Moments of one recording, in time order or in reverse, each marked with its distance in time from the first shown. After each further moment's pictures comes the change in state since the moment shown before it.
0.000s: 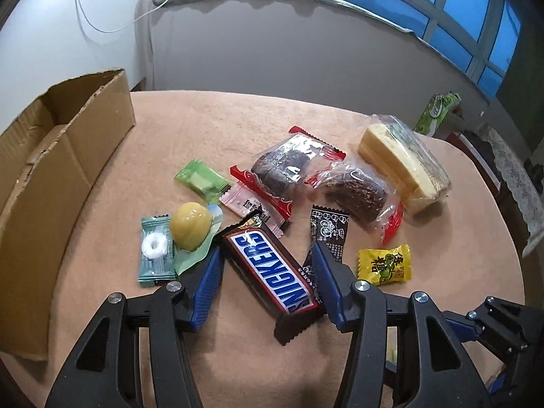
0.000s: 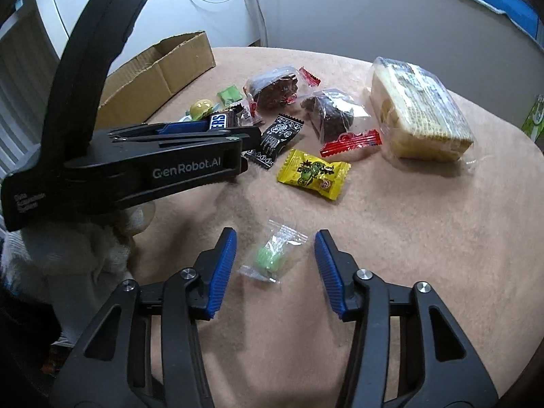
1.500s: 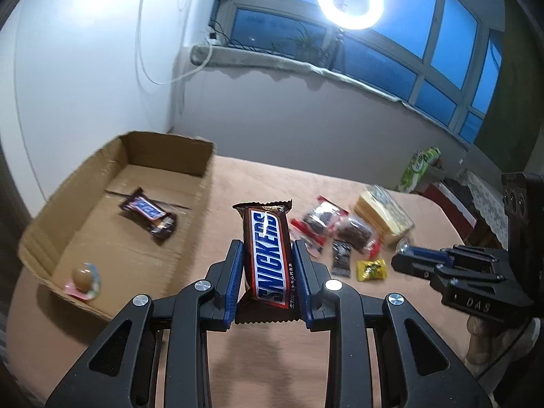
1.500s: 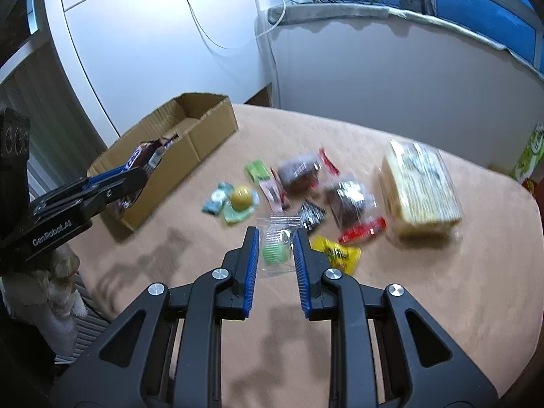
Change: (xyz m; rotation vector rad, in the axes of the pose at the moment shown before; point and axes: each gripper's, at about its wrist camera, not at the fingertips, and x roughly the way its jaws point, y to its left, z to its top) left arm -0.122 0.075 -0.011 -0.049 -0.238 -0.043; right arm -0.050 0.024 0.057 -0.005 -0.146 0.037
